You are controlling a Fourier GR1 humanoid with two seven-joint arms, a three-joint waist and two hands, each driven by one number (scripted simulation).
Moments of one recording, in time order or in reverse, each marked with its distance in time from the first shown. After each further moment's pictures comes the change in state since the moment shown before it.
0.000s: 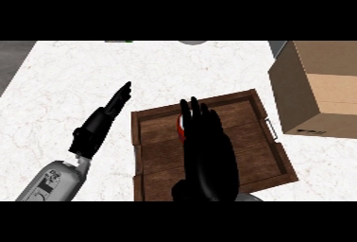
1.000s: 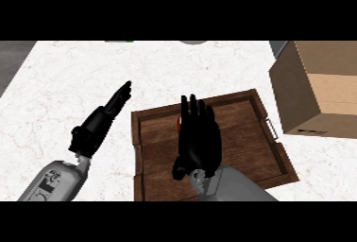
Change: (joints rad) left arm 0.012 -0.040 0.052 -0.006 -0.038 -0.052 0.015; right arm -0.056 0.017 -0.025 0.287 -0.019 -0.084 -0.047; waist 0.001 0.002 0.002
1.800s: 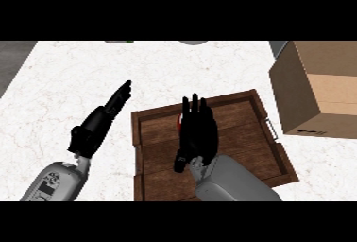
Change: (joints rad) left arm 0.017 -0.038 0.042 -0.038 -0.049 -0.031 0.044; right arm -0.037 0.000 -0.013 0.159 -0.087 -0.045 -0.030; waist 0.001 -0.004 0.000
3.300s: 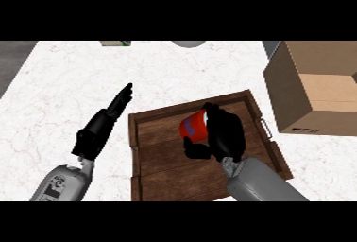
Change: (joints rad) left arm 0.032 -0.069 0.046 0.006 -0.079 -0.027 -0.001; right arm 0.097 -0.182 0.007 -0.019 0.131 -0.061 -0.241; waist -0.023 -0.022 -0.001
